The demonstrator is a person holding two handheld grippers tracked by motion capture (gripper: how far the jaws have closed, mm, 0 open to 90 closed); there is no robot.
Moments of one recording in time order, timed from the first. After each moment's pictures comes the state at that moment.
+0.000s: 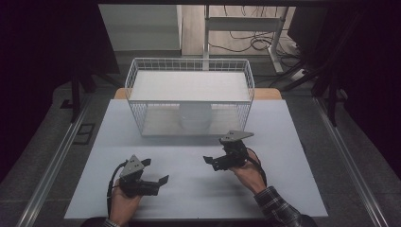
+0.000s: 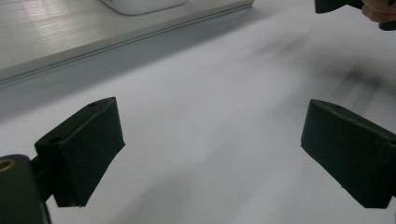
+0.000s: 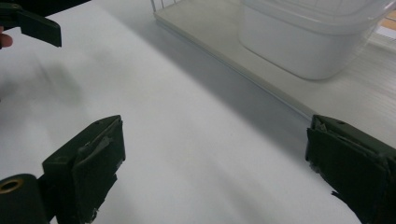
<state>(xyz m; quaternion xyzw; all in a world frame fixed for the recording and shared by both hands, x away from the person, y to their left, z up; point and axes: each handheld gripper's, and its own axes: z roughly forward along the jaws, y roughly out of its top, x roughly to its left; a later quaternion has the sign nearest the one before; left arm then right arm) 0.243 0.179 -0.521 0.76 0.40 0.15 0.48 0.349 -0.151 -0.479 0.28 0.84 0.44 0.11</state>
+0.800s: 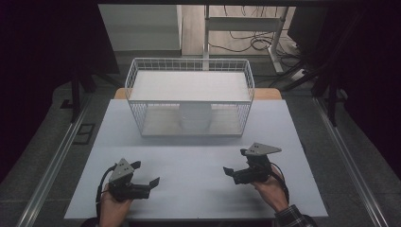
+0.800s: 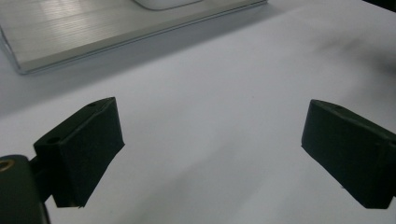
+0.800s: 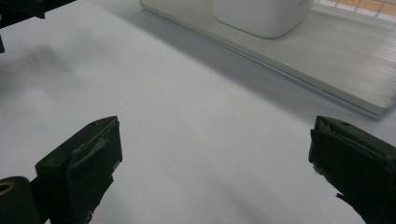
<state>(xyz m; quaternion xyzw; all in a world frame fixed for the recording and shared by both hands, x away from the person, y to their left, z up) 0.224 0.202 -0.515 0.75 0.42 0.18 0.47 0.308 -0.213 -0.476 0.32 0.83 0.45 0.13</state>
